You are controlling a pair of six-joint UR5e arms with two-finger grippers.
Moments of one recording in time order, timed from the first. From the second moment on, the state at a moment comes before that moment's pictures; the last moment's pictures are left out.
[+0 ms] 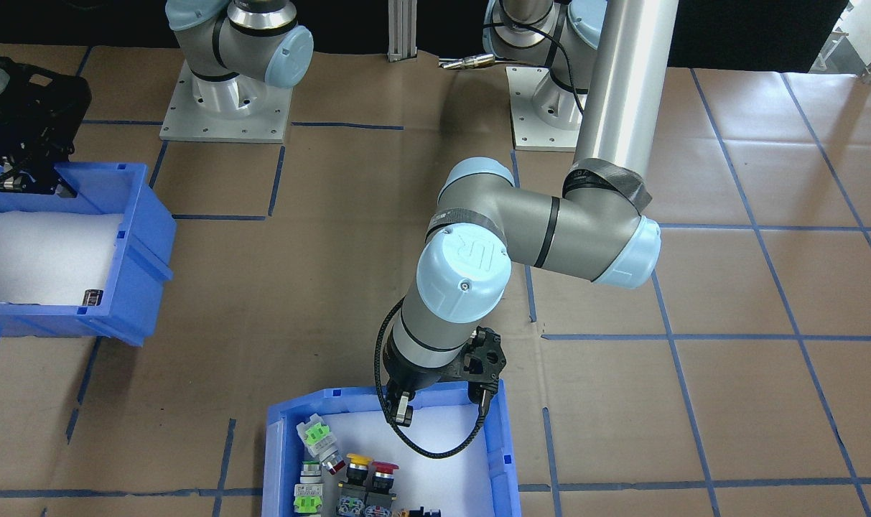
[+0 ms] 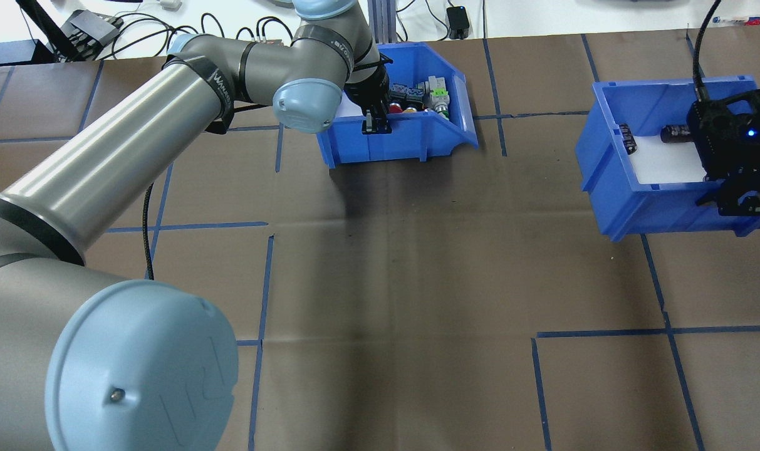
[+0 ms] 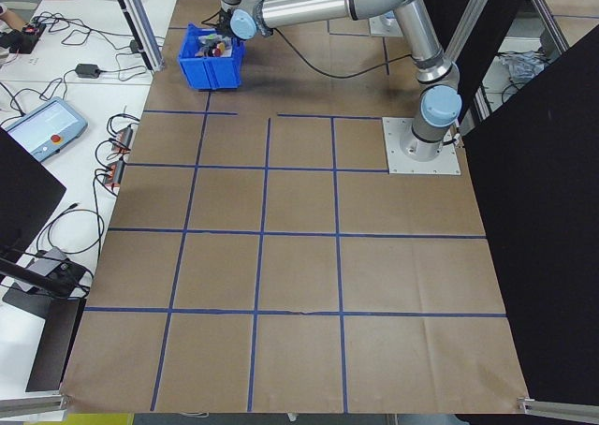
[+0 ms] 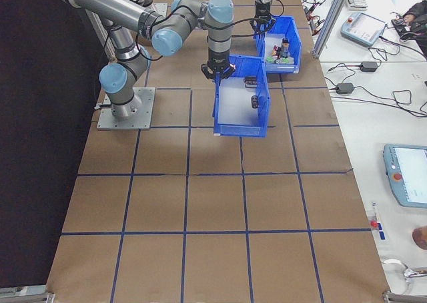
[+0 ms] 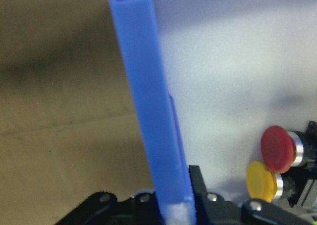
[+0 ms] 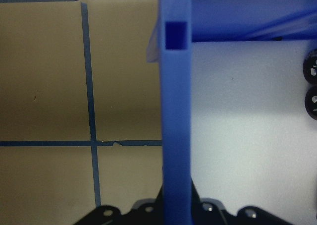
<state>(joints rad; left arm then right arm) -1.84 -2.21 -1.28 -1.06 1.39 -1.70 1.15 -1.70 1.88 -1.76 -1.59 -1.98</state>
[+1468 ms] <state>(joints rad) -1.63 -1.76 -1.30 -1.58 1.56 -0.54 1.54 -1.79 2.07 -1.80 -1.57 -1.55</state>
